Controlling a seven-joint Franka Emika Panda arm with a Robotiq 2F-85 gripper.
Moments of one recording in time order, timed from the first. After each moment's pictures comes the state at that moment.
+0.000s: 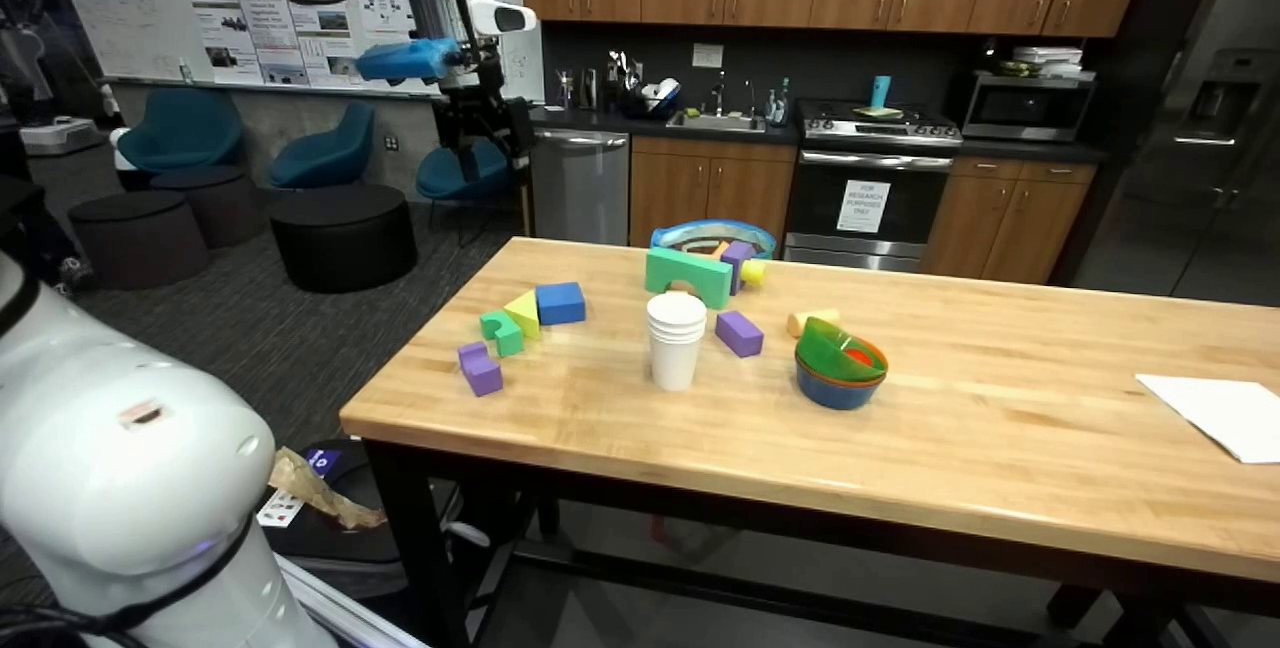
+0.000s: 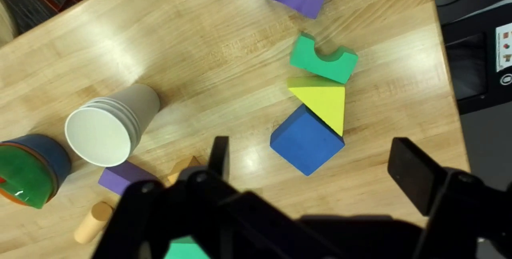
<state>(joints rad) -0.03 -0.43 0.10 -2.26 -0.09 1.91 0.28</state>
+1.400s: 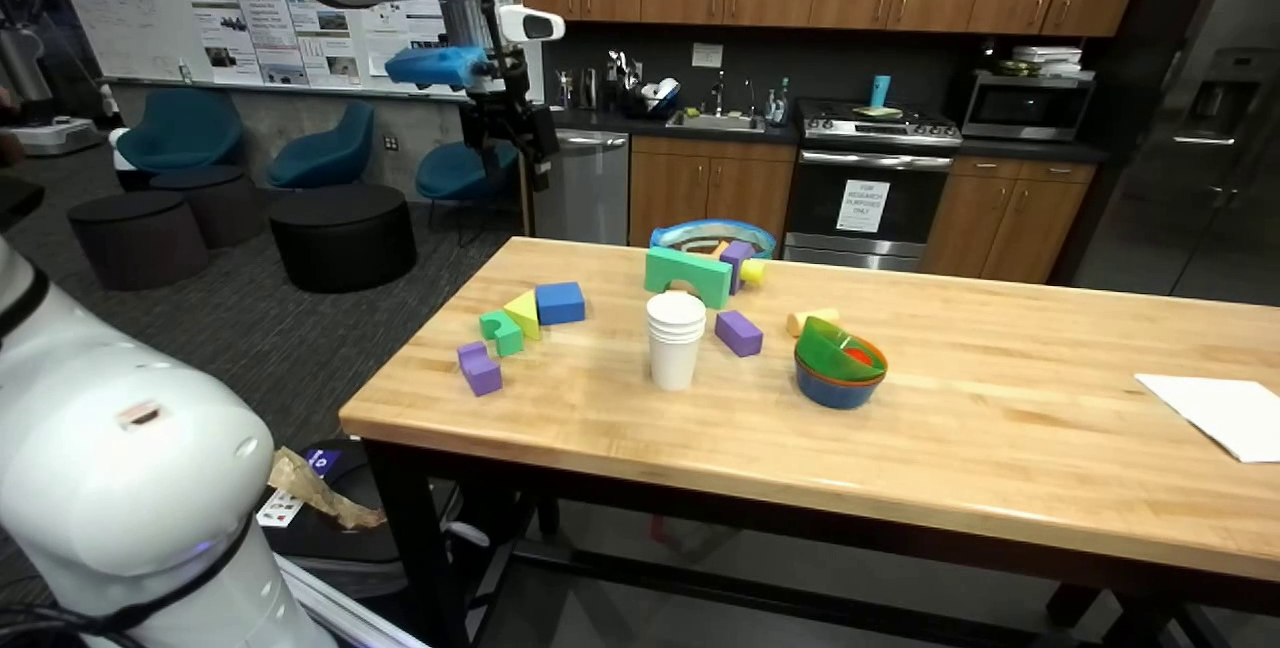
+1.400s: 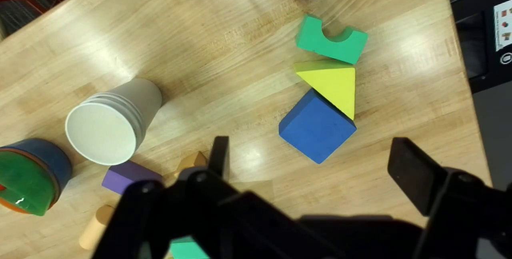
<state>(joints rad) -0.04 -0.39 0.06 -2.24 -0.07 1.94 0.28</state>
